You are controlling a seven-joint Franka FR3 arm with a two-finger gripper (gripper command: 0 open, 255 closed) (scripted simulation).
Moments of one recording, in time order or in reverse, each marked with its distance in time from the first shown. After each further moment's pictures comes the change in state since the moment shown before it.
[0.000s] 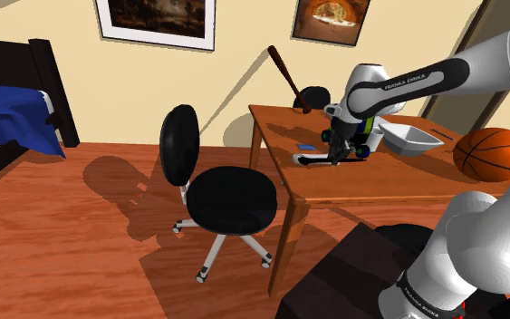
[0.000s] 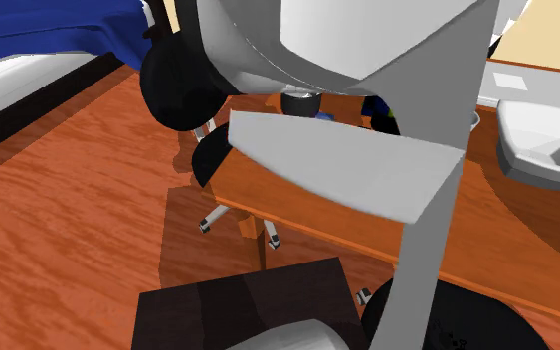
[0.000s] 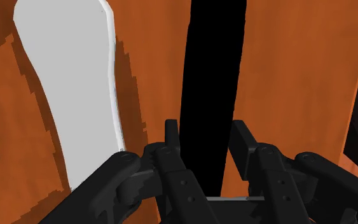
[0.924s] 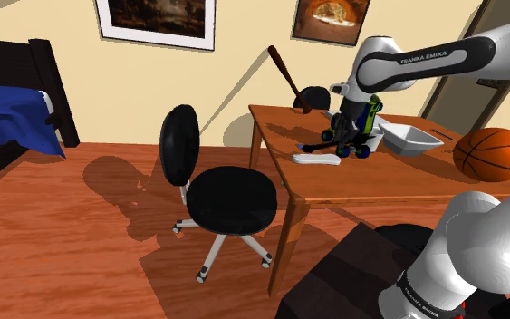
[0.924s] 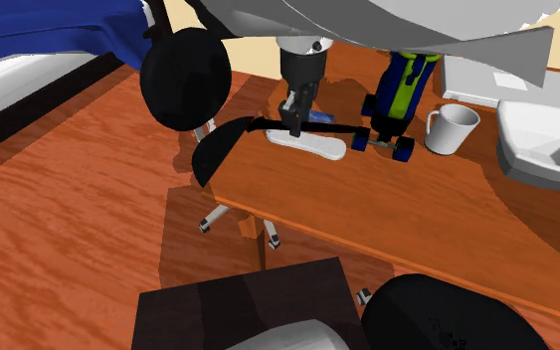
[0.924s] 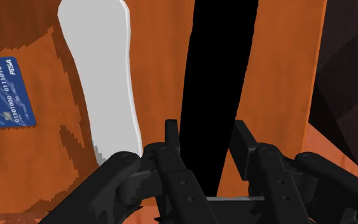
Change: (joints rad) arm -0.002 -0.076 0.043 0.127 -0.002 -0.201 0.013
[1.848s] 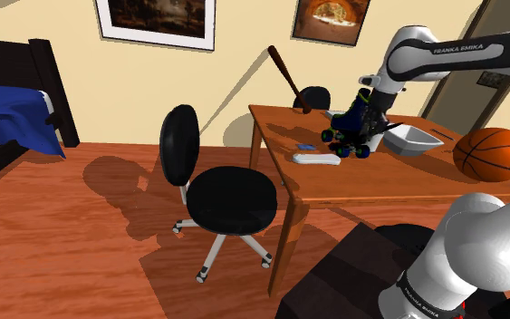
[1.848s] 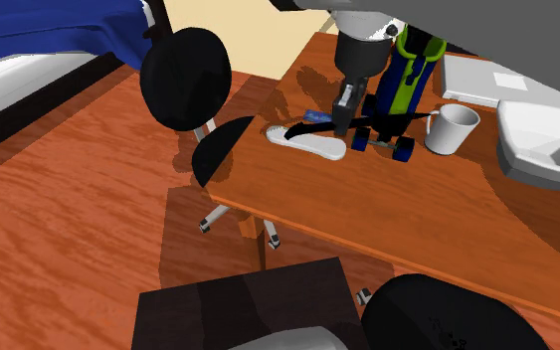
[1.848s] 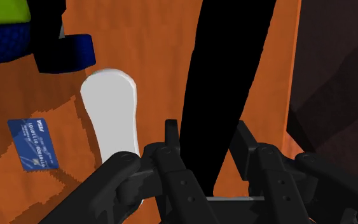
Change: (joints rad) arm -0.080 -0.113 -0.073 0.035 -0.071 -0.122 -0.131
